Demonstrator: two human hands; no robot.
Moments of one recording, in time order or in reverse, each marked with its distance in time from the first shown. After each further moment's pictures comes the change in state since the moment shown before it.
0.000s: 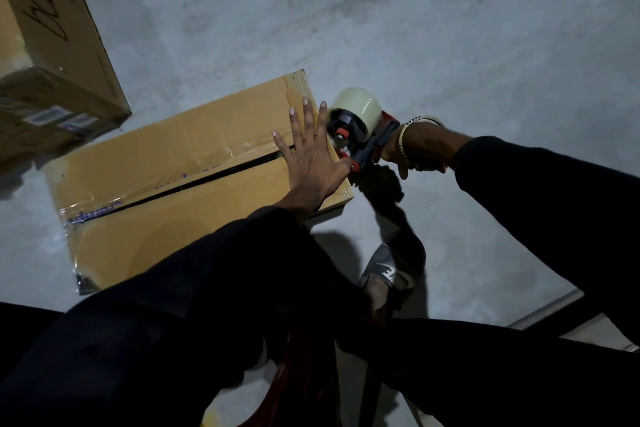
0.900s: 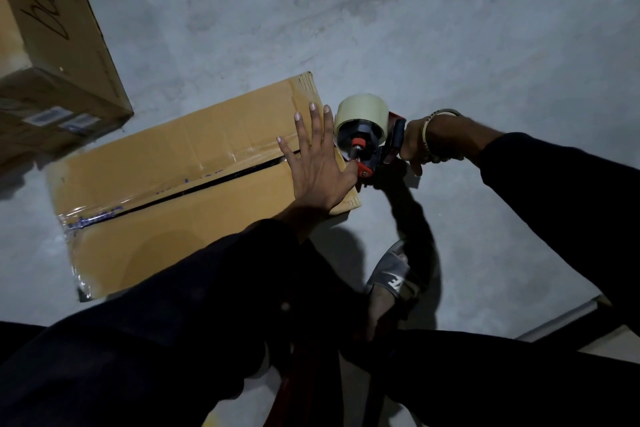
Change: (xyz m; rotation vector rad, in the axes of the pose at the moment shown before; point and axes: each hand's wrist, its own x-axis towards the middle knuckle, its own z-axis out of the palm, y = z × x) left_hand -0.005 0.001 0.003 -0.024 0.054 0.021; right_hand 0.057 0.019 -0.010 -0.043 0.032 0.009
